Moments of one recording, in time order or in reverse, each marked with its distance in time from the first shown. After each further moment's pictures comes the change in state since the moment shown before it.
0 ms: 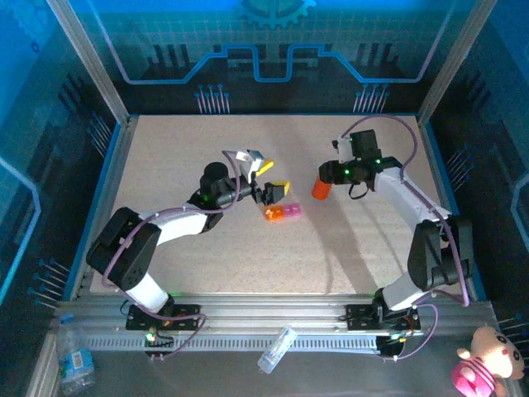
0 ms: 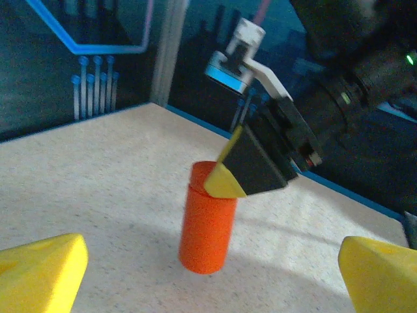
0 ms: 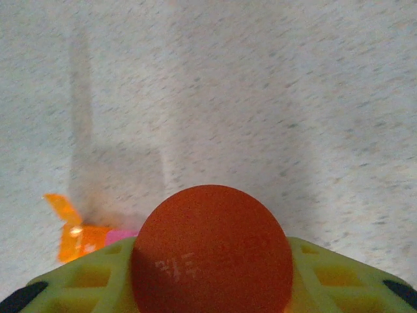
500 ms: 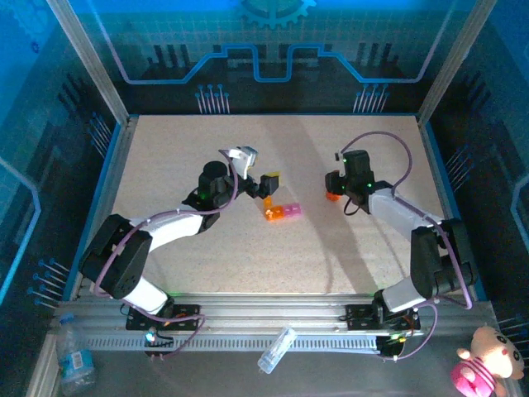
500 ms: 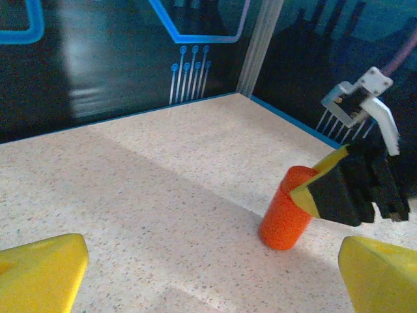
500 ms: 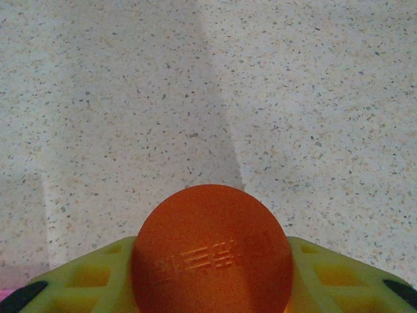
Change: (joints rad) left arm 0.003 -0.060 0.000 -0.172 -0.271 0.045; right arm 0.060 -0.046 -0.269 0.336 0.335 0.003
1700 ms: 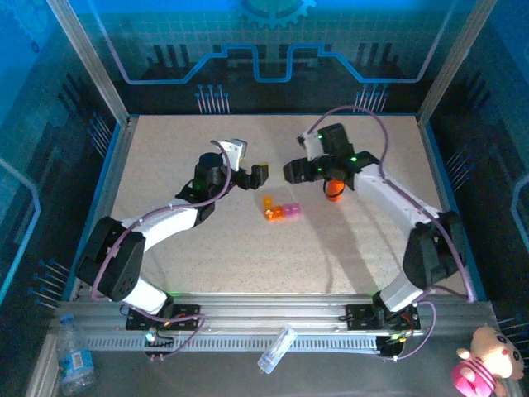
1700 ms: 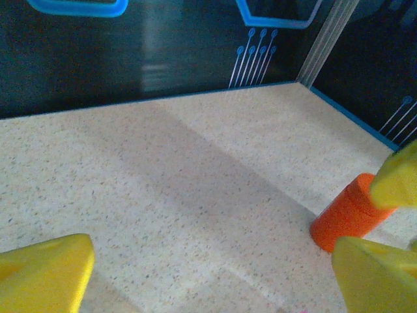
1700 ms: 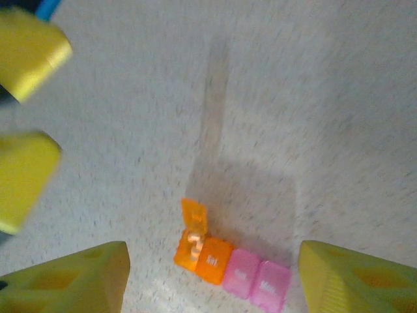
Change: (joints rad) left arm 0.062 -0.025 0.071 -0.214 -0.095 -0.032; right arm 0.177 0.122 0.421 -0.377 -0.431 0.034
